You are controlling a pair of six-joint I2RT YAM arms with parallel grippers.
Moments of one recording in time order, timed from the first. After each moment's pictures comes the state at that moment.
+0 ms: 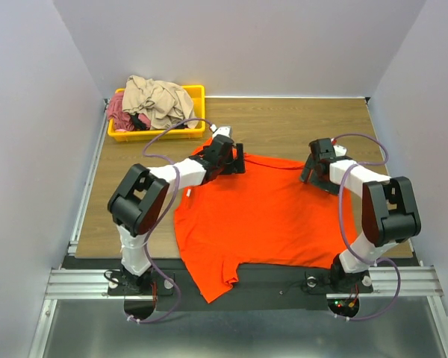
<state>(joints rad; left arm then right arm) -0.65 1.84 1.14 0.01 -0.16 -0.54 0.15 1.64 0.93 -0.44 0.40 0.59</state>
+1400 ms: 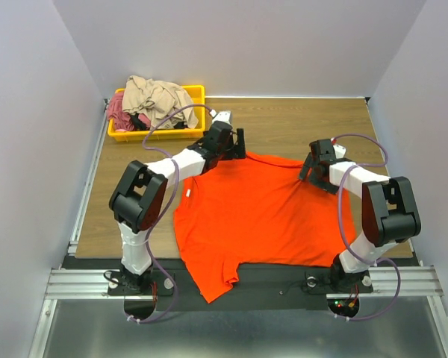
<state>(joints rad) -0.60 1.89 1.30 0.00 -0.15 -0.48 0.15 1.64 0.91 -0.35 0.37 0.60</state>
